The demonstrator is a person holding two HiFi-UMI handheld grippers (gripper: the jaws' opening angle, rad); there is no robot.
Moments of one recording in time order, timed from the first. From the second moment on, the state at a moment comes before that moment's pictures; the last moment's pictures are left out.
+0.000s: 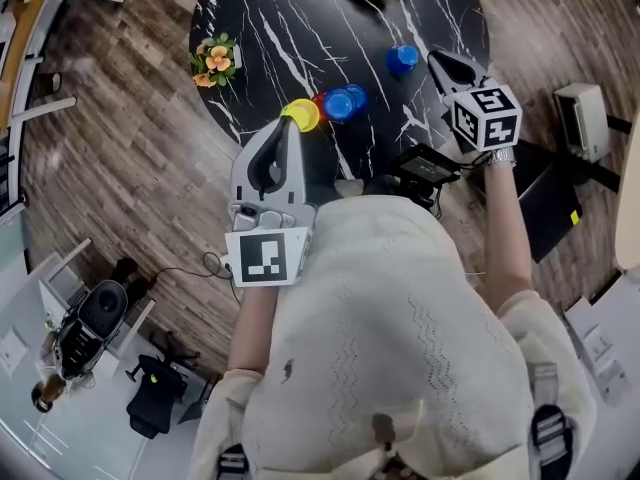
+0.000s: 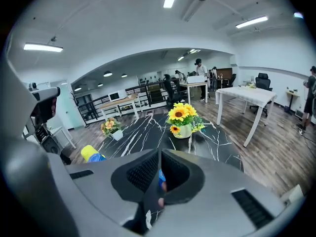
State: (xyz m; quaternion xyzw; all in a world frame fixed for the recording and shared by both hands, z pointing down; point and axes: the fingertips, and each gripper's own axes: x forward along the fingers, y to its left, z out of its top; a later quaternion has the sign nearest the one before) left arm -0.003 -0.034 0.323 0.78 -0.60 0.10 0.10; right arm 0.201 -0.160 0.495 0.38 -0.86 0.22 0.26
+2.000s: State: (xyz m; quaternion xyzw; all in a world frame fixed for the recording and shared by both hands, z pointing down) left arm -0.041 -0.007 0.342 0.75 -0.64 0.12 0.10; right arm 0.188 -0.170 0.578 0.40 -0.82 0.23 0.35
